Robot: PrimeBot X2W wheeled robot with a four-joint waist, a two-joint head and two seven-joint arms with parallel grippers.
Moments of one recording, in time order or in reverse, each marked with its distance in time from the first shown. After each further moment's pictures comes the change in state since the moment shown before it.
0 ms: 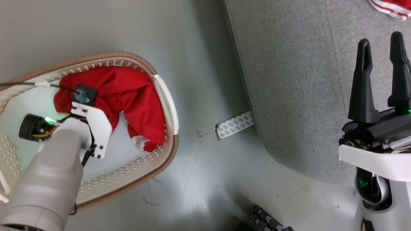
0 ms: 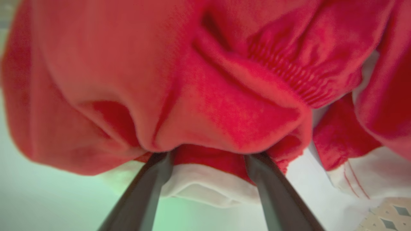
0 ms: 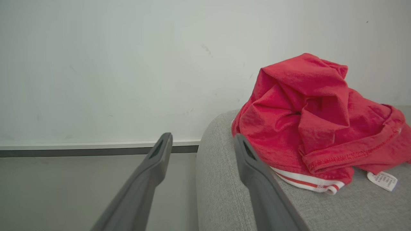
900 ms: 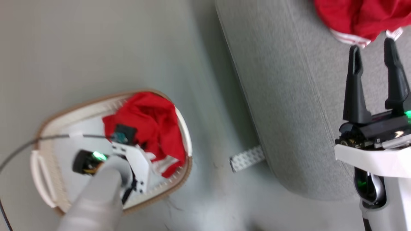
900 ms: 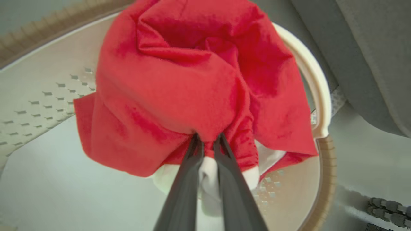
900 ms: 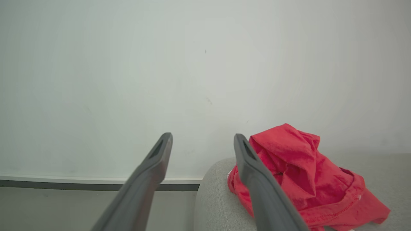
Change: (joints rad) left arm 0.153 -0.149 -0.014 0.007 -0.099 -0.024 -0.279; right arm -0.004 0.002 -0.019 0.063 -0.099 0.000 0.000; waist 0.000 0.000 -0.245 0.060
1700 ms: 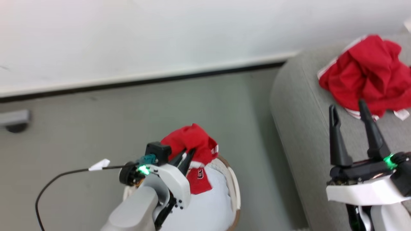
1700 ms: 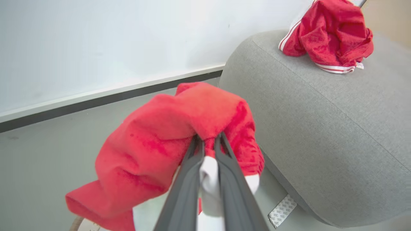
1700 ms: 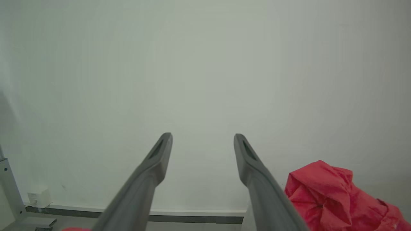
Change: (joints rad) left arm 0.185 -0.038 -0.197 -0.350 -0.292 -0.004 -0.137; right arm 0.191 -0.025 0.002 0.114 -0.032 0.000 0.000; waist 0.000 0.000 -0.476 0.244
